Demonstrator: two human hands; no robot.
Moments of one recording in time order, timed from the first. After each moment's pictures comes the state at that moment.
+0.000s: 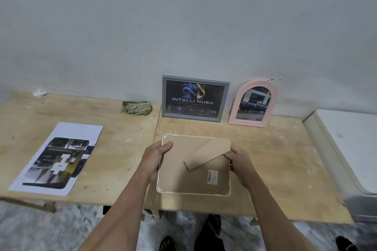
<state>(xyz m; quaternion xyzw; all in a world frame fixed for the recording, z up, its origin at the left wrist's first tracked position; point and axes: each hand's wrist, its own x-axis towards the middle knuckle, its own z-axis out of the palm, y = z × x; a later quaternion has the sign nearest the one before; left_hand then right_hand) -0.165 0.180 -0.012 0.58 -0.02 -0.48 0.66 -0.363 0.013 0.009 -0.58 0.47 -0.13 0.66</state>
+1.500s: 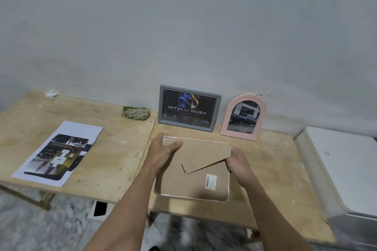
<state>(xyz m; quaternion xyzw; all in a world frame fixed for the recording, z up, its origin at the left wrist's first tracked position) -0.218 0.145 0.033 0.72 -0.11 -0.30 0.62 -0.401 -0.004 0.069 -0.69 0.42 -0.14 0.57</state>
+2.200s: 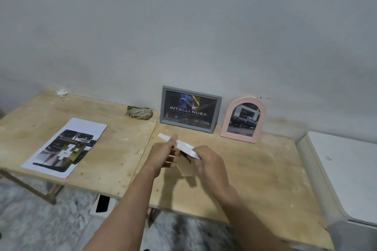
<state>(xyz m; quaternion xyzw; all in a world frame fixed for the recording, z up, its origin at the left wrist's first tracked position) -0.253 0.148 0.051 0.72 -0.02 -0.37 0.59 -0.392 0.036 0.042 -0.93 0.21 -0.18 0.25</state>
